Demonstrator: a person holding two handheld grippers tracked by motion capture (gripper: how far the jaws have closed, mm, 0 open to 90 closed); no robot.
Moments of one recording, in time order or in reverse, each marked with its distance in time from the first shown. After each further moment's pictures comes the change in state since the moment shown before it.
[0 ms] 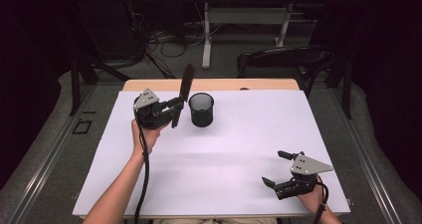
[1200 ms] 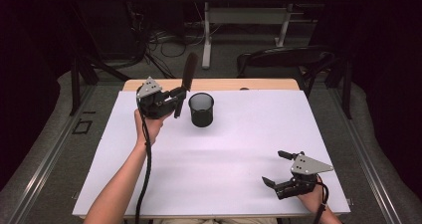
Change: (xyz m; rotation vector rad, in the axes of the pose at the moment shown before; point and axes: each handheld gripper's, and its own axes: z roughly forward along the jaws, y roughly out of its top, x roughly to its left) left arm 0.006 0.024 0.012 -0.023 0.018 0.010; right arm 0.000 0.000 -0.001 0.005 -0.006 0.003
